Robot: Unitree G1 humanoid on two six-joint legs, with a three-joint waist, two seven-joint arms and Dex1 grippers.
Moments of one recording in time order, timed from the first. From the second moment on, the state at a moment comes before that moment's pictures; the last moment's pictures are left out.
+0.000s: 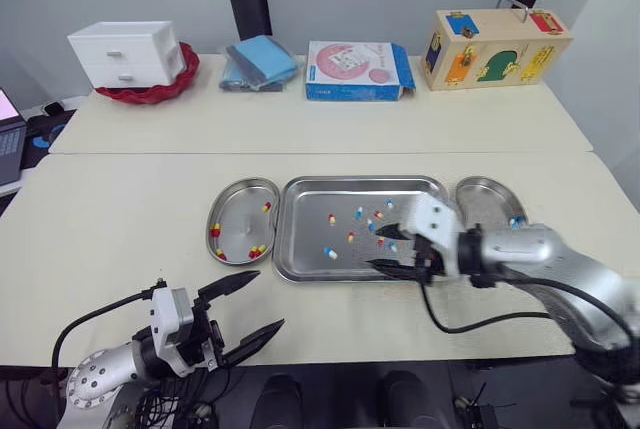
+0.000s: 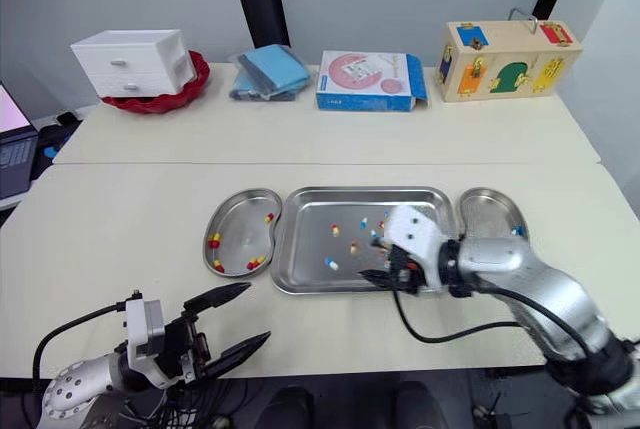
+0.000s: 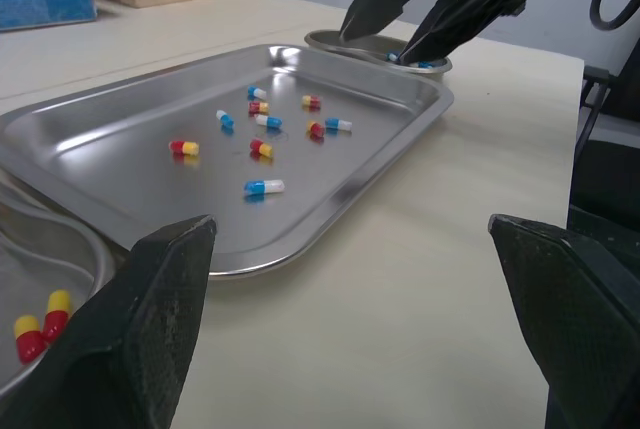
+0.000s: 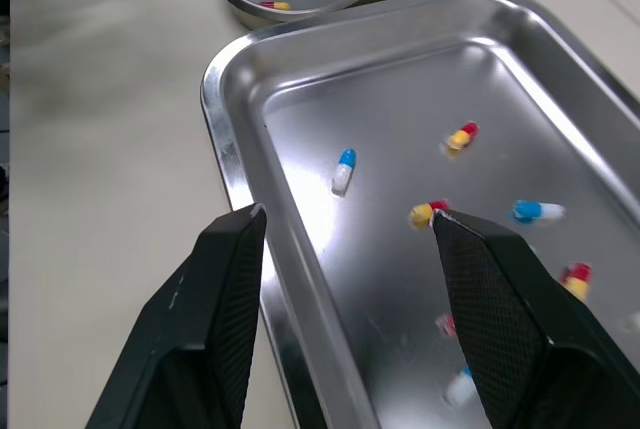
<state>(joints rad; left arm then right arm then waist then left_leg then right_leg) 0.38 0.50 0.22 -0.31 -0.54 -0.06 -1.13 -0.49 -0.67 0.35 -0.56 0.40 0.93 0.70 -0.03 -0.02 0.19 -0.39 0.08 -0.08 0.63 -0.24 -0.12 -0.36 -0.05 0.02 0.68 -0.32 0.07</state>
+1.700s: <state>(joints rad) 0.20 0.54 0.10 -0.31 -0.64 -0.01 -1.24 -0.21 -0.76 -0.33 -0.59 0.35 1.08 0.78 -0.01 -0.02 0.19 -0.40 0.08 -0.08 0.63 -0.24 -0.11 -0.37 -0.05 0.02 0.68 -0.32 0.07</state>
